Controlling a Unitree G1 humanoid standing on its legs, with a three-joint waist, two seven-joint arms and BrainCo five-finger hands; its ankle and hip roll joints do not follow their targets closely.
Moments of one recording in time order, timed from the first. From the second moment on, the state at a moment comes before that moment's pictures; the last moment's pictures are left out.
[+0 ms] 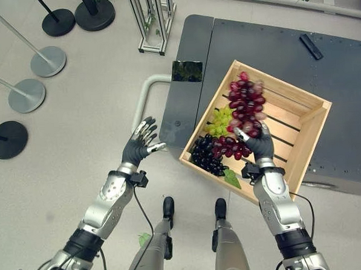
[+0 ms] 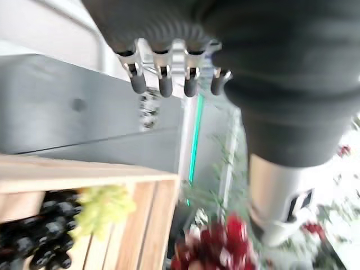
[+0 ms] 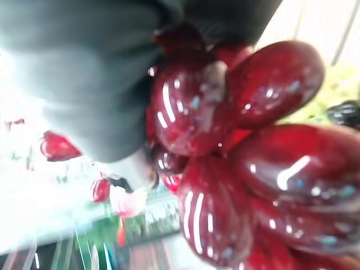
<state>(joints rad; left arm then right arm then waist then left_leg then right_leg) -0.52 0.39 -0.38 0.14 -0.40 -0.09 0.11 -0.40 -0.46 0.13 0.13 0.43 -0.08 -0.16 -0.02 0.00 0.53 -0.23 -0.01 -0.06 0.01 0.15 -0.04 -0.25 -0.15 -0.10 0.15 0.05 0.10</state>
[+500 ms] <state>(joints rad) -0.59 0.39 -0.50 0.16 -0.33 -0.09 0.10 -0.62 -0.42 0.31 0.29 0.40 -0.03 -0.12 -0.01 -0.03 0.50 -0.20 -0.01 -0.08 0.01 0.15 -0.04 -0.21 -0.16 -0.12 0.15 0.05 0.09</state>
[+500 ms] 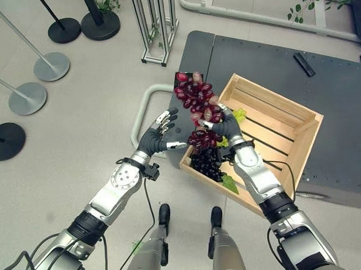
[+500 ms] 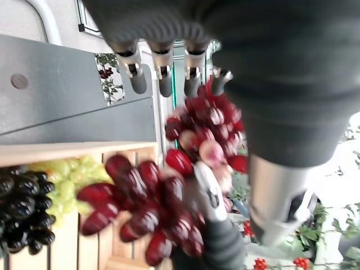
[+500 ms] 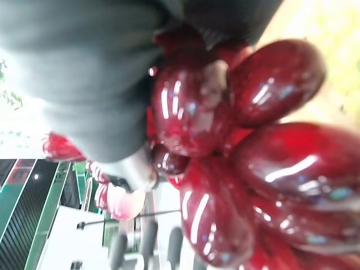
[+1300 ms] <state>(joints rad) -0.59 0.31 -0.53 0.33 -0.29 -0.06 0.13 -0.59 -0.33 0.39 0.28 0.36 -0.02 -0.14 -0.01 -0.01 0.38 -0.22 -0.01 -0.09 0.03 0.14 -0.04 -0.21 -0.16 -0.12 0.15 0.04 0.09</state>
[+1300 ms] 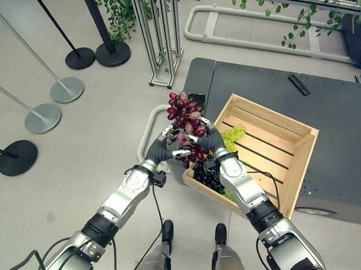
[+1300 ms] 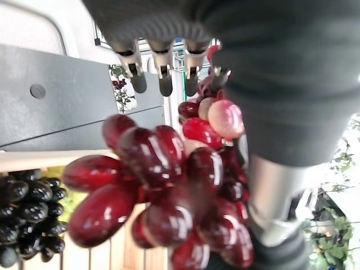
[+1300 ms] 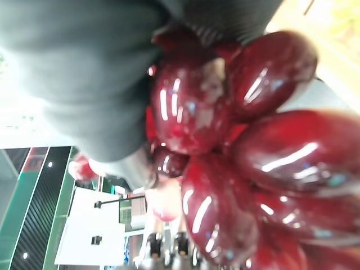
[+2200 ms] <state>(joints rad) -0.54 0.23 -0.57 0.48 -0.45 -0.06 0.17 -0.65 -0.29 0.55 0.33 0.34 0.02 -0.14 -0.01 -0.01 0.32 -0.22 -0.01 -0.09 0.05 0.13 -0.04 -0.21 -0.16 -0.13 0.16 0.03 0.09</state>
